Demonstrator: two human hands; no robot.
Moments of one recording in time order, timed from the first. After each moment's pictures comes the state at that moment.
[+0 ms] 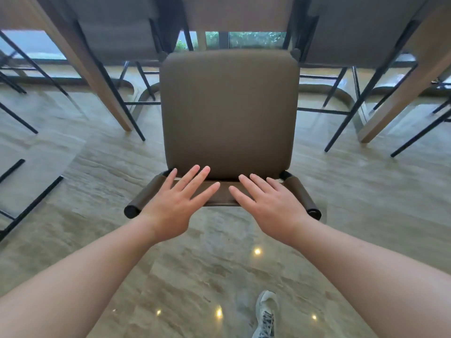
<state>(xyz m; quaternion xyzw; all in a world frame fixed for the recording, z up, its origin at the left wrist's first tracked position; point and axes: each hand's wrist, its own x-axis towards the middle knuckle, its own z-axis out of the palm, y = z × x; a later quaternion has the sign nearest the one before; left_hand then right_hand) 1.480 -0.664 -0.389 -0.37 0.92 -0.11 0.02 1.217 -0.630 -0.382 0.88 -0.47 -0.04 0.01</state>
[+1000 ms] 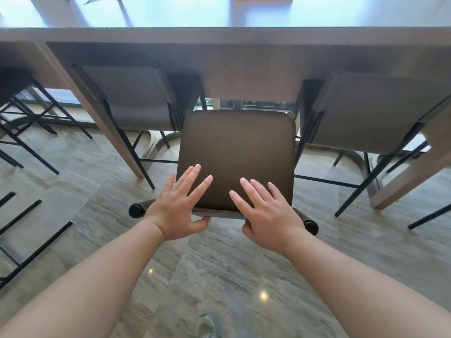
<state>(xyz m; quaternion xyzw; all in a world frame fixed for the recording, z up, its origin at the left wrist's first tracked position) 1.442 -0.892 -0.278 -0.50 0.87 -0.01 -0.04 1.183 -0.861 -0.274 0.87 -0.49 0.03 0.03</state>
